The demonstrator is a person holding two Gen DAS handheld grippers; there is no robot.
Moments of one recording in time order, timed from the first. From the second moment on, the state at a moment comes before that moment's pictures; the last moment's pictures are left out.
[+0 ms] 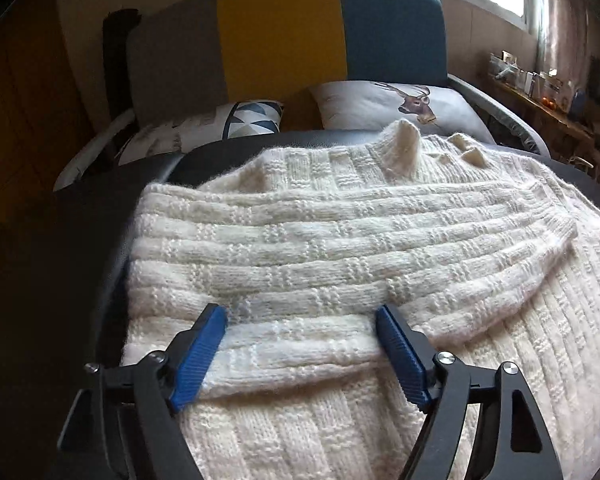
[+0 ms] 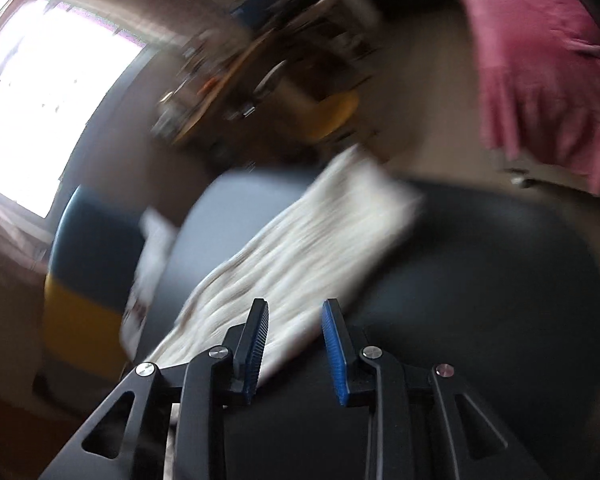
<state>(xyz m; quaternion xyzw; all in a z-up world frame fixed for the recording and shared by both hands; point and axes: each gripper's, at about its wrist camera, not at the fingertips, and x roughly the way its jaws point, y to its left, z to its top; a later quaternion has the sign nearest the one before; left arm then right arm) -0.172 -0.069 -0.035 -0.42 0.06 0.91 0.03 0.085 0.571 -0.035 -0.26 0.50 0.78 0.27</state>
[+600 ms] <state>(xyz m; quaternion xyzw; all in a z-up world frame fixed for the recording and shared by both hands) -0.170 -0.070 -0.036 -0.42 0.06 0.91 0.03 0.056 0.605 -0.036 -0.27 0.46 0.79 0.32</state>
